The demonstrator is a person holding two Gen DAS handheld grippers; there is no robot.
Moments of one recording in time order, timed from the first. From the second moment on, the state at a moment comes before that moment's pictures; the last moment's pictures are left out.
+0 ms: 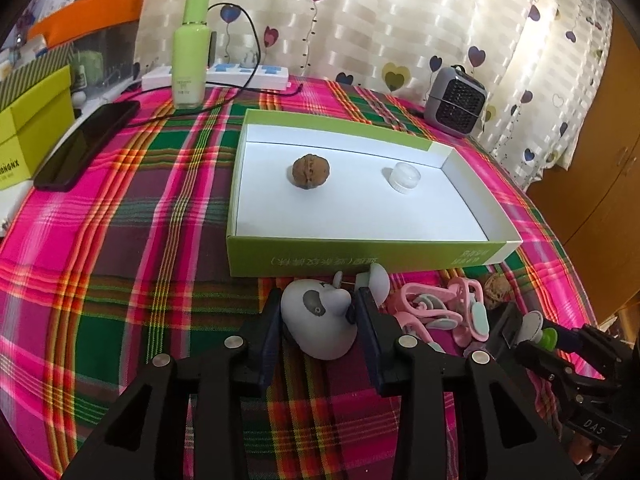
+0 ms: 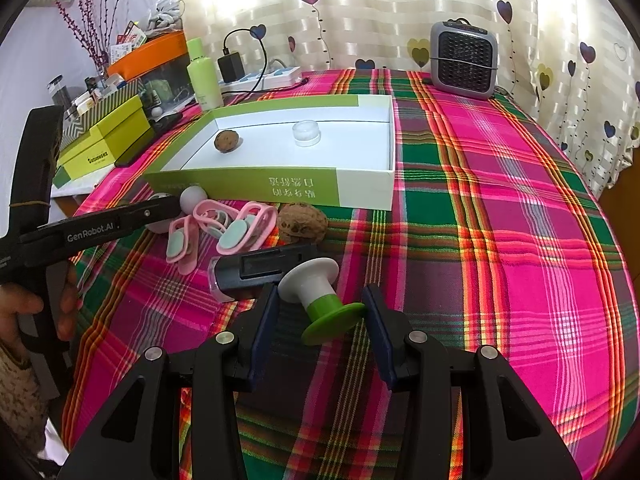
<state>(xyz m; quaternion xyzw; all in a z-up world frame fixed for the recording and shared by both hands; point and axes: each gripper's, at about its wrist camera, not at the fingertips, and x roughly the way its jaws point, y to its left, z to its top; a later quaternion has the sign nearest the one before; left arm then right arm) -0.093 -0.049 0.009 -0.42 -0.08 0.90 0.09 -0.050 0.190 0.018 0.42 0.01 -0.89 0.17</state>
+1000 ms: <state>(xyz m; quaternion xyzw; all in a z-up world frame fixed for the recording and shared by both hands) -0.071 -0.049 0.028 -0.39 -0.07 0.91 0.10 -0.046 0.185 0.032 0.40 0.01 -0.90 0.18</state>
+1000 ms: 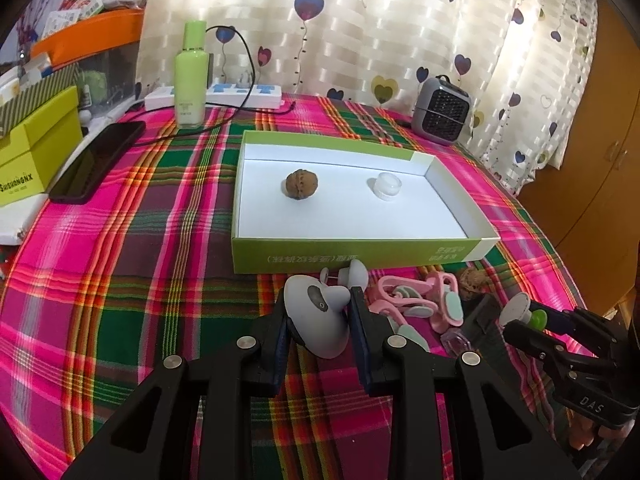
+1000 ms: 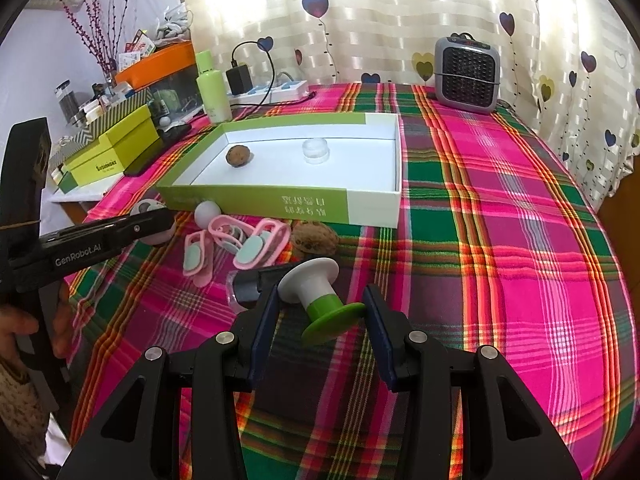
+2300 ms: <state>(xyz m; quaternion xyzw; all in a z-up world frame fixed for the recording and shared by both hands) -0.143 -0.011 0.059 -0.38 -0.05 0.91 0.15 -0.141 0.175 0.067 0.38 0.02 -0.90 0.19</state>
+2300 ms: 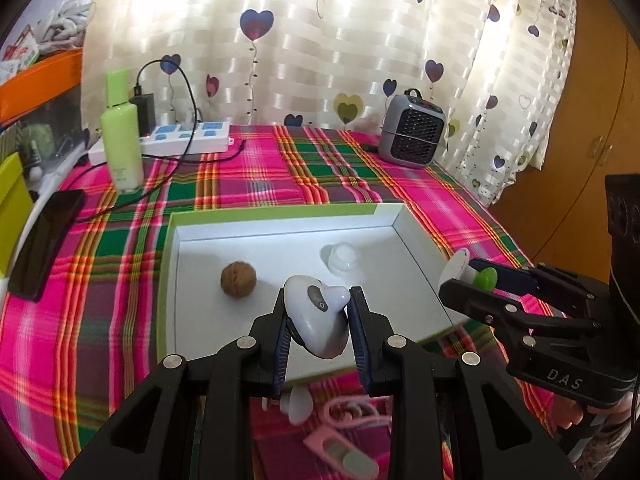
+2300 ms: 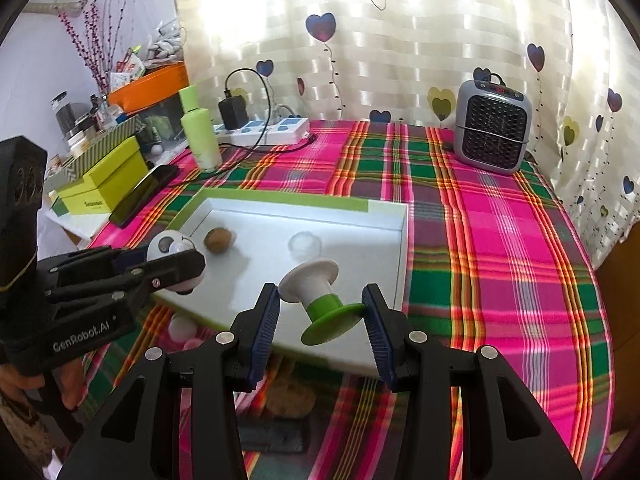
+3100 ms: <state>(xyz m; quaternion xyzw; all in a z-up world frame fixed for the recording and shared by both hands) -0.209 0.002 0.032 -0.41 -0.05 0.90 0.15 -0.230 0.158 0.035 0.42 0.04 -0.89 0.18</state>
